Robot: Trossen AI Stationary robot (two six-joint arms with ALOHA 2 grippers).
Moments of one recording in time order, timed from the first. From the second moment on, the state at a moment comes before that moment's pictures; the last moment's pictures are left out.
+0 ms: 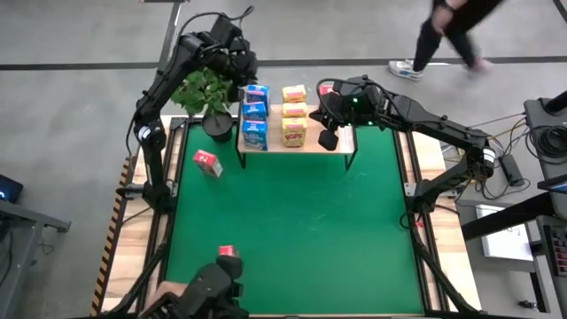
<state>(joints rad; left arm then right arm) 0.83 1.94 2.34 -1.30 0.25 0.92 -0.37 1.44 1.60 -0.67 0.02 -0.23</state>
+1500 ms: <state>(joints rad) 0.44 1.65 2.33 -1.25 0.63 0.65 -0.10 1.43 1.40 -0.56 0.03 -0.16</state>
